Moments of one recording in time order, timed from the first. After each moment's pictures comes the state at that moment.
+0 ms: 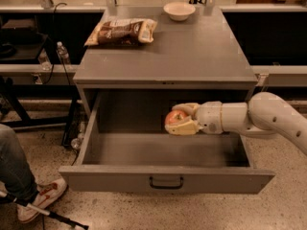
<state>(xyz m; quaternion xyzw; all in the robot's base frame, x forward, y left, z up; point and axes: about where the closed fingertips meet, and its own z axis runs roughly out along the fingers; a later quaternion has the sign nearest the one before) 0.568 -0.070 0.731 -0.46 0.68 0.34 0.46</state>
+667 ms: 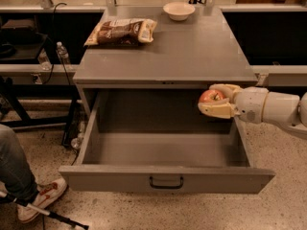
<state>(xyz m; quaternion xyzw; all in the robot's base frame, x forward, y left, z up) 0.582 -0.180 0.809 -0.39 0.70 0.25 0.54</state>
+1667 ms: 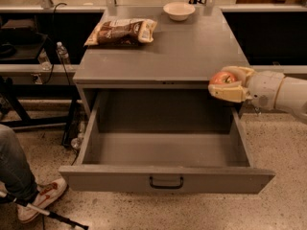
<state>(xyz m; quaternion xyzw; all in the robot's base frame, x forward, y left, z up) 0.599 -0.204 0.862 -0.37 0.69 0.22 0.59</state>
